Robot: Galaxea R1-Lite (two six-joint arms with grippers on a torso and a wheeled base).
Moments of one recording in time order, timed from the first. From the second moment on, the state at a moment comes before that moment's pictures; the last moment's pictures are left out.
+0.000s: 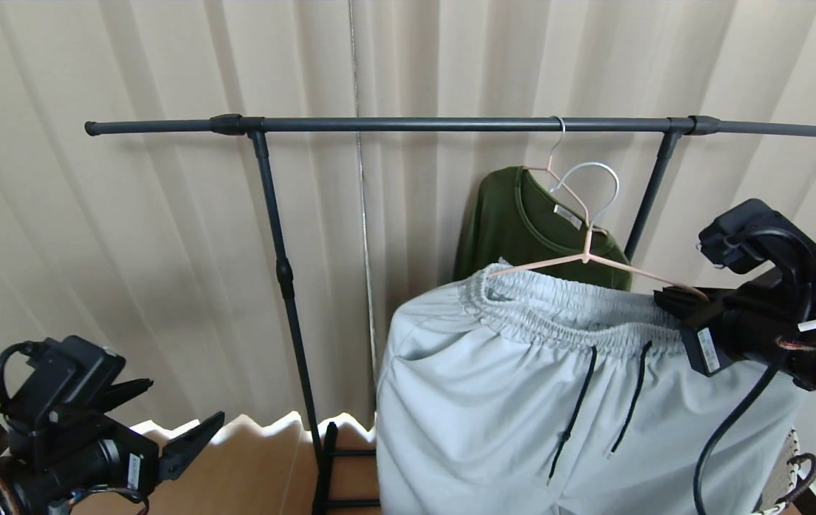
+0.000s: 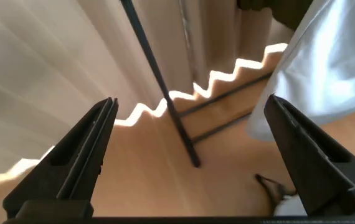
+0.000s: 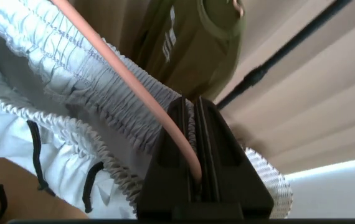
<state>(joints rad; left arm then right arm) -0.14 1.33 -0.15 -0.77 -0.12 0.22 0.38 1.37 -0.69 -0.28 -0.26 -0.26</state>
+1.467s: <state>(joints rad) -0.13 1.08 -0.09 -0.74 -0.12 0.22 0.36 1.30 -0.73 -0.18 -0.33 -0.13</state>
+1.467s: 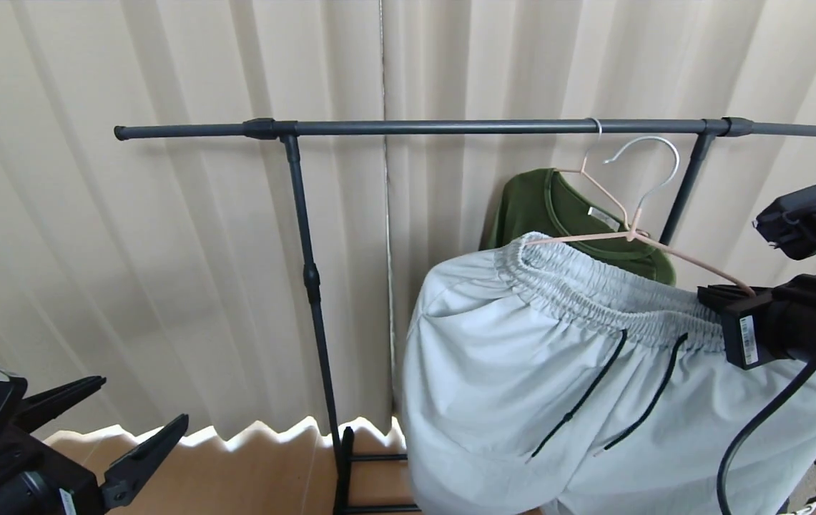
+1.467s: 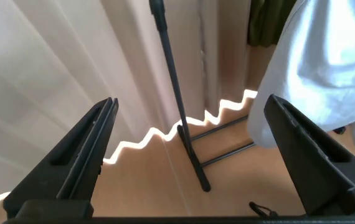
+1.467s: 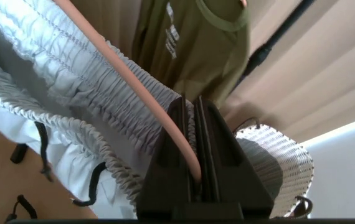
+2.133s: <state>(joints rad) -0.16 1.07 -0.08 -0.74 -0.12 0.23 0.35 1.30 -0.76 -0.19 -0.39 -0.12</state>
